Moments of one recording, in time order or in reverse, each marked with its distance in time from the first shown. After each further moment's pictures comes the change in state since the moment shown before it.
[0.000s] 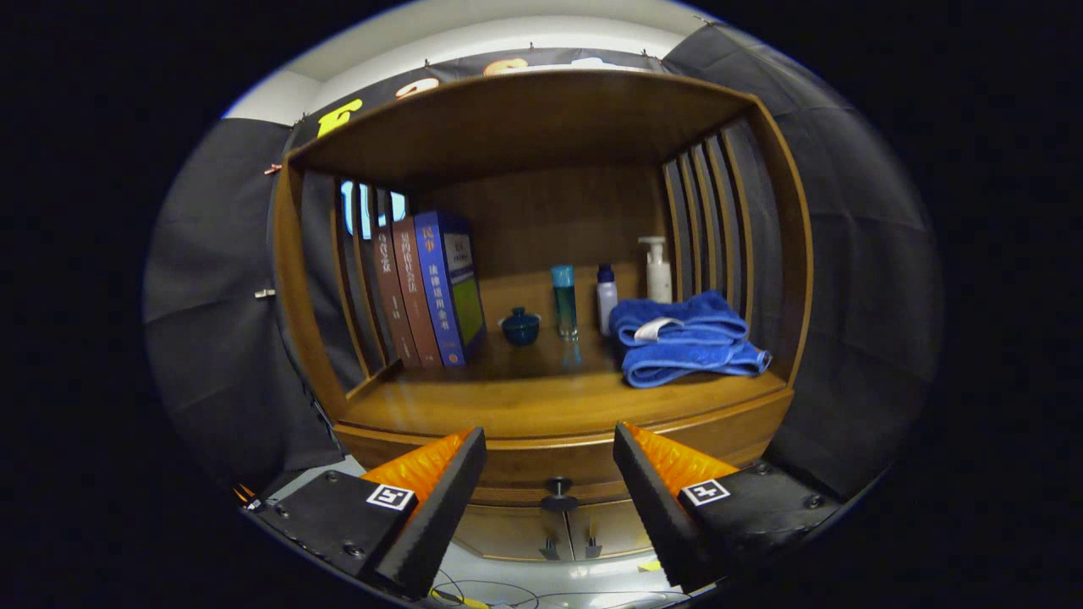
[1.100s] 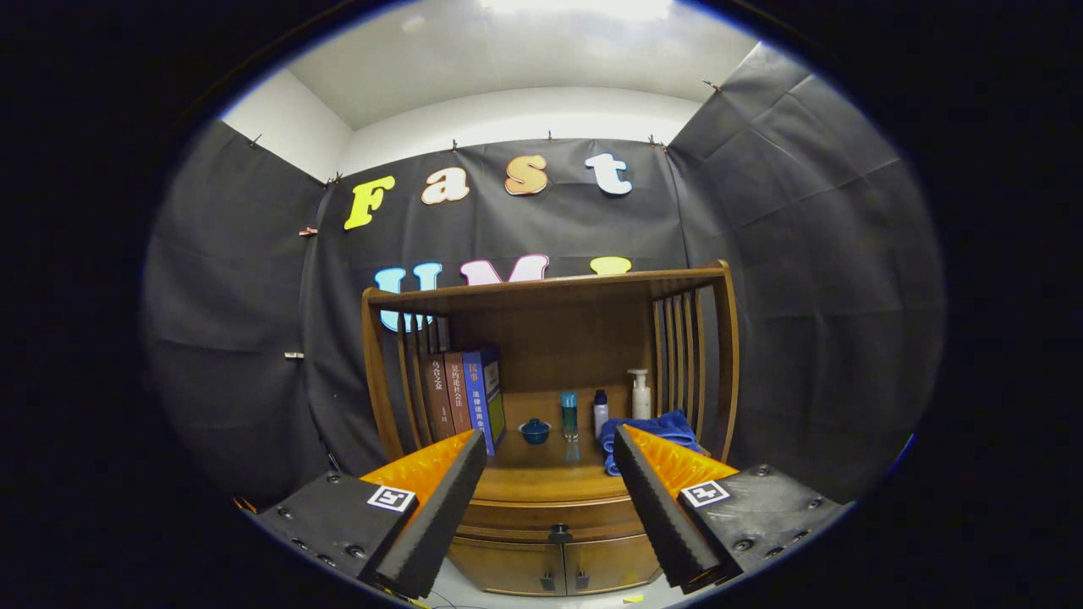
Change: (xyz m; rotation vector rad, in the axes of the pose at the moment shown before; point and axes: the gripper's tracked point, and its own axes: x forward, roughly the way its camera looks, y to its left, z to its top) arm -0.170 0.018 0.152 -0.040 -0.334 0.029
